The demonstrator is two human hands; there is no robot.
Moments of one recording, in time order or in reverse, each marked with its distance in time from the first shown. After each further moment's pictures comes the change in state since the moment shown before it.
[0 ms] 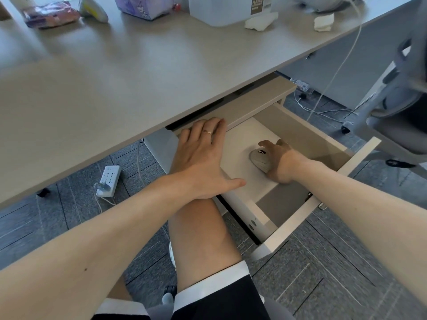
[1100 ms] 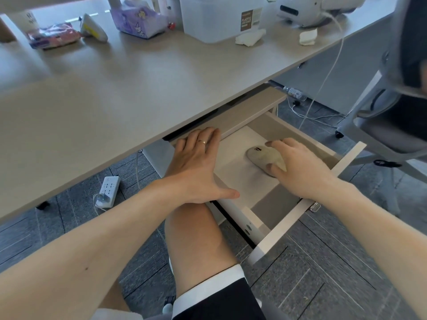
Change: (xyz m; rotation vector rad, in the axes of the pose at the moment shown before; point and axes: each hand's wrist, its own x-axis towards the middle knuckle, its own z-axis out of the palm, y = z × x) left_hand 0.000 -0.004 -0.008 -0.005 -0.131 0.039; right_hand -0.075 0.007 -0.029 0.059 0.355 -0.162
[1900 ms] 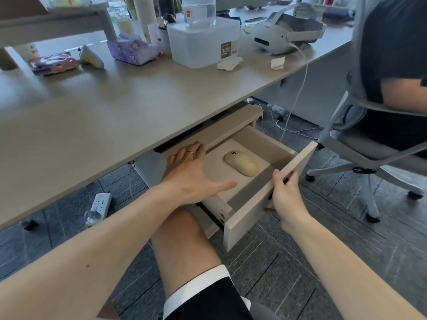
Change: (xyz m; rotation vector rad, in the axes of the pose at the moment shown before) left_hand -0.006 0.019 -0.022 -0.217 -0.142 -0.165; right_hand -0.051 -0.003 0.043 1.192 0.242 0.662
